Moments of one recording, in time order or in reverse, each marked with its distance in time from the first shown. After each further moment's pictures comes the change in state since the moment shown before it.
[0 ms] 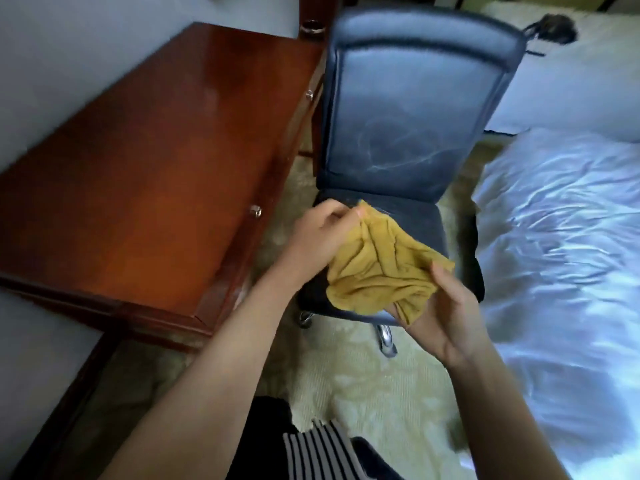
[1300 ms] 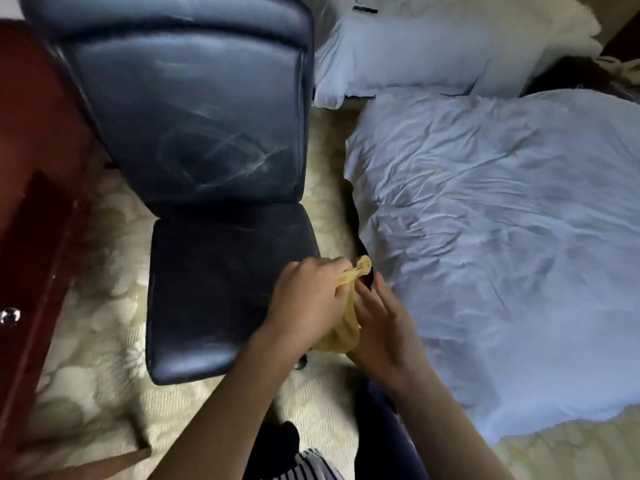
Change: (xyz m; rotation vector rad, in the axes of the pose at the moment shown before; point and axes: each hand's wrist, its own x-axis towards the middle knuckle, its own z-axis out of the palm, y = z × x) left_hand 0.112 0.066 0.297 0.704 -0.318 0.515; right_hand -0.032 -0.159 -0.200 0.329 0.695 -0.040
